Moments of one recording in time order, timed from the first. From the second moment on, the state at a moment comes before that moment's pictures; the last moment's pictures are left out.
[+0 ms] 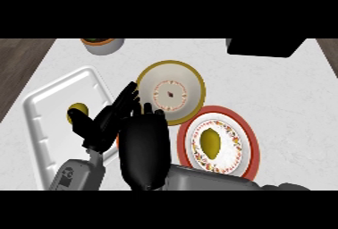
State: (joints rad) left arm -0.19 0.06 -0.17 -1.49 0.20 -0.07 0.18; right arm -0.88 -0.02 0.97 -1.52 0.94 0.03 1.23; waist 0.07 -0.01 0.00
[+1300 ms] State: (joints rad) left arm -0.17 0.06 -0.16 -1.52 0.19 -0.07 0.16; right arm -1.17 -0.01 0.71 -0.96 0.92 -0.17 1.09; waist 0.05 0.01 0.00
